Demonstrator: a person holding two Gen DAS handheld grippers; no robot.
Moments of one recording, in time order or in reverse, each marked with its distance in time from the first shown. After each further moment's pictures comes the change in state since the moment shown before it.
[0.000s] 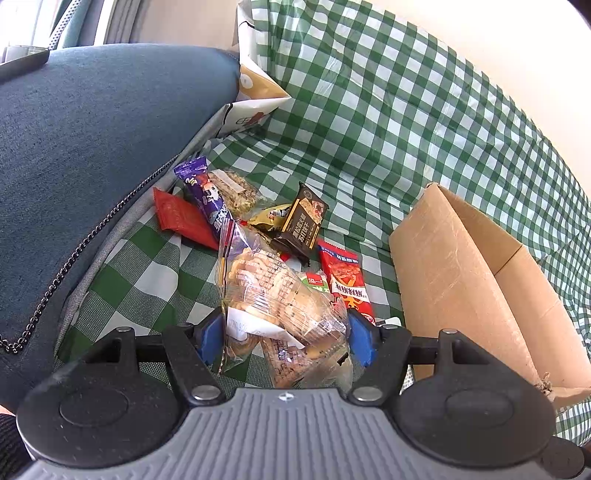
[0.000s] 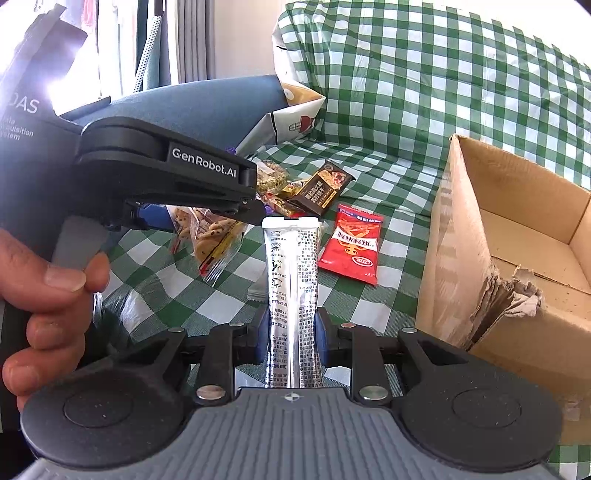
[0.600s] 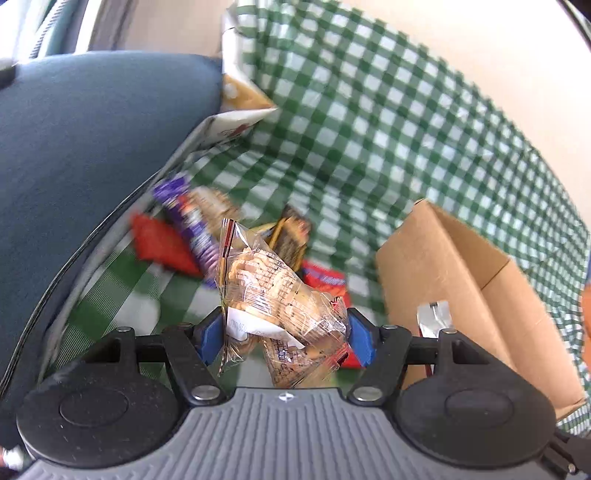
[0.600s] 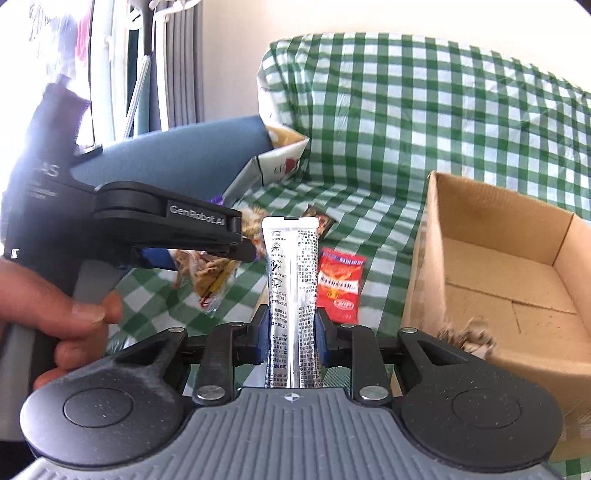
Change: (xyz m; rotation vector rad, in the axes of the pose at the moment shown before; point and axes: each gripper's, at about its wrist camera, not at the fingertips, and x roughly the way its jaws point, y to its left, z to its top) left arm 0.015 0.001 0.027 0.005 -0.030 -0.082; right arm -0.017 -0.012 0.015 0.042 -0.136 -0.029
